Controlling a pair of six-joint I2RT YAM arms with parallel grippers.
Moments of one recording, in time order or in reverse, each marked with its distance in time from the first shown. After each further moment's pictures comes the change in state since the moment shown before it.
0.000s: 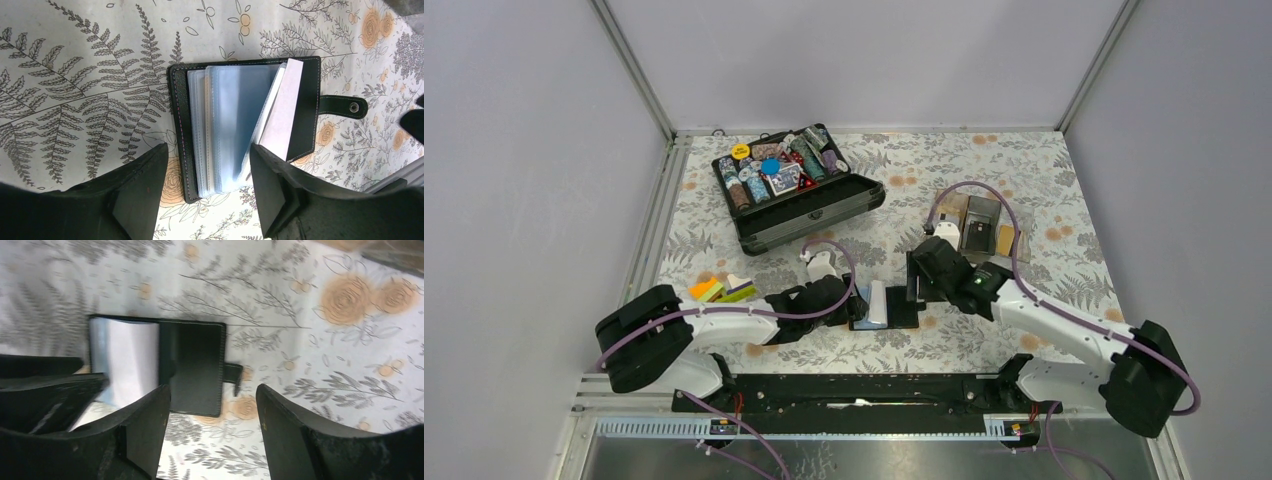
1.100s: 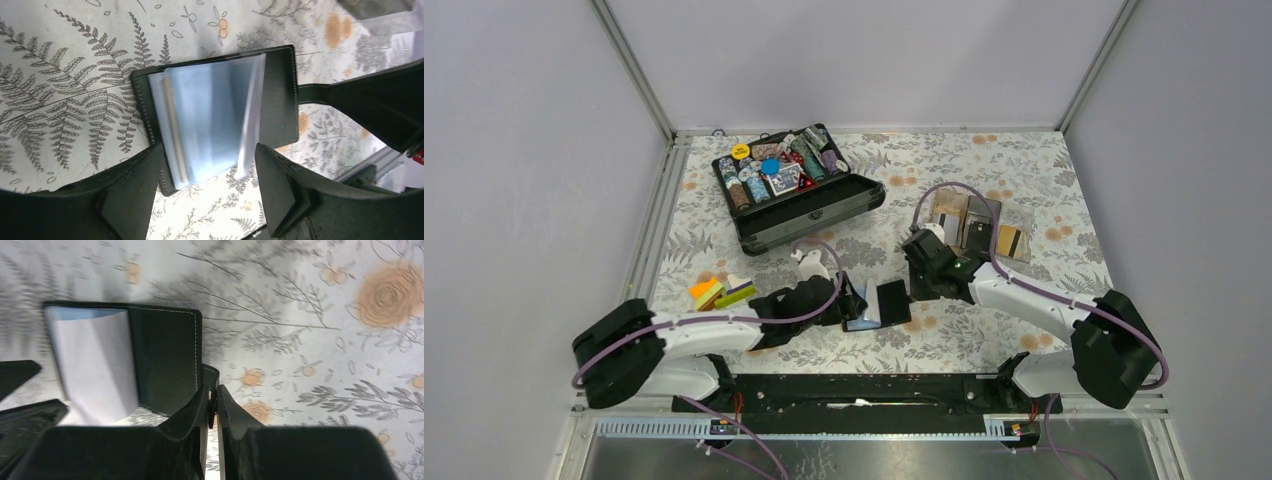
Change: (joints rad) left arm 0.010 -0.098 -0.044 0.016 0.024 0.008; right arm -0.053 0.219 0.029 -0.006 -0.094 -0.045
